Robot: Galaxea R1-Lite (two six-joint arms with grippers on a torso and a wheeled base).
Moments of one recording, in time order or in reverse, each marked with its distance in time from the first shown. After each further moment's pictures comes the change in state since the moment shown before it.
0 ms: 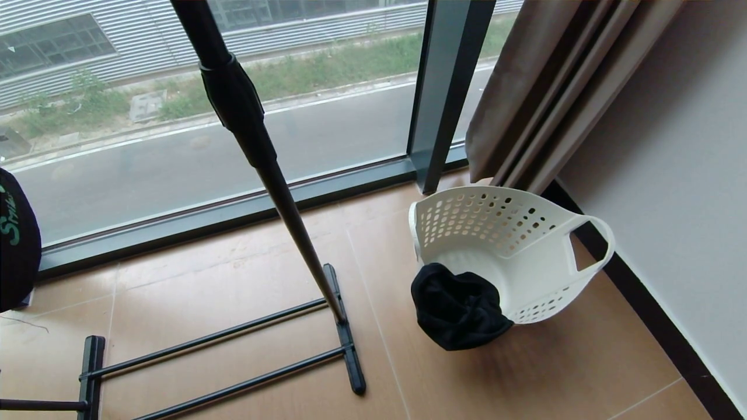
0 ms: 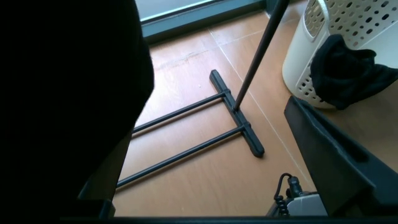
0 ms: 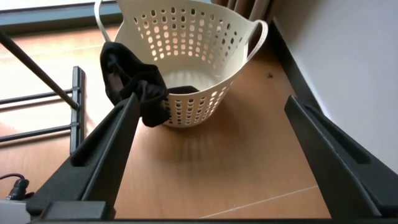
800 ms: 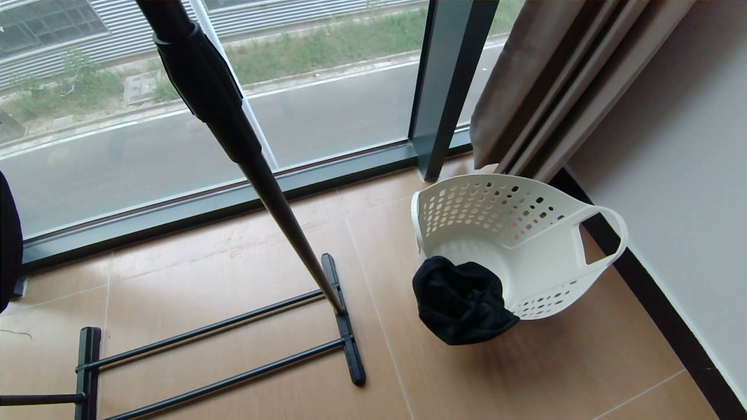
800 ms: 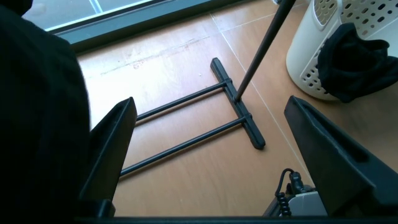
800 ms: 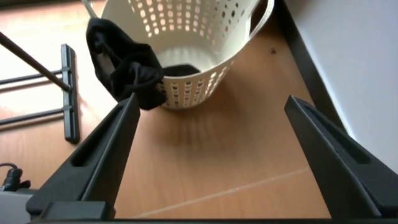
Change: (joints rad) left arm 0.002 0.000 0.000 0.000 0.006 -0.006; right arm 0.001 0.174 -0.054 0.004 -0.019 0.009
